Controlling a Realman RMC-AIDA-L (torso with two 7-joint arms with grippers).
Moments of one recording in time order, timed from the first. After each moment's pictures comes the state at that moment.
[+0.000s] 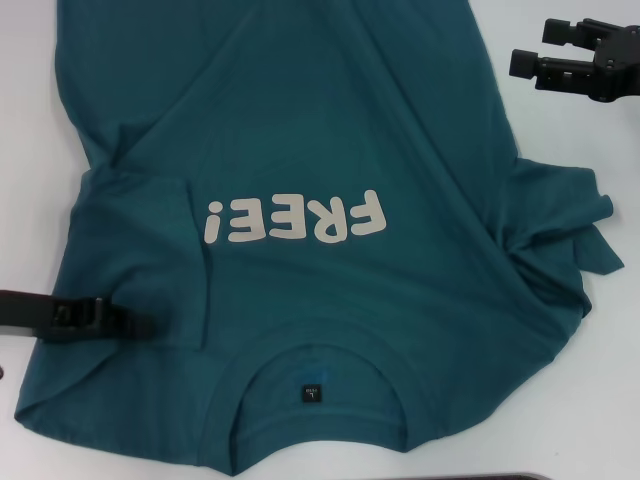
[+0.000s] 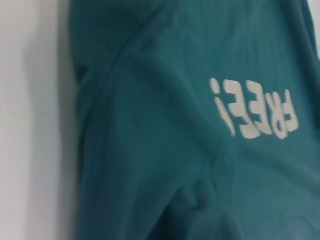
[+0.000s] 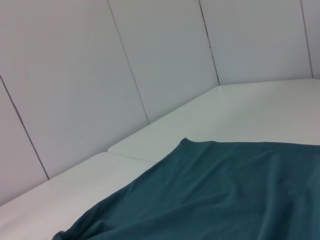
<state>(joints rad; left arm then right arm) -0.43 -2.10 -2.49 -0.84 -0.66 1.67 -2.34 0.51 1.99 -0.52 -0.67 -1.96 -1.51 1.51</state>
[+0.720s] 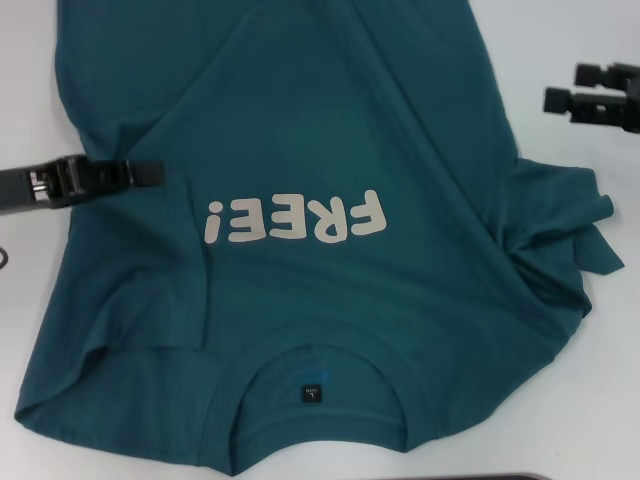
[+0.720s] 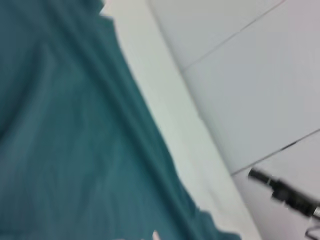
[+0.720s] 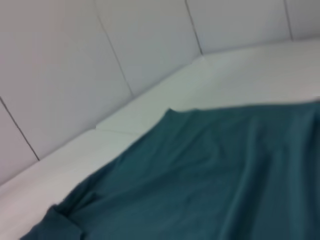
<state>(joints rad) -0.45 -2.08 -2.61 -0.84 -1.02 1.74 -2.18 0.46 1.96 -0.53 -0.70 -2.03 -1.53 1.64</state>
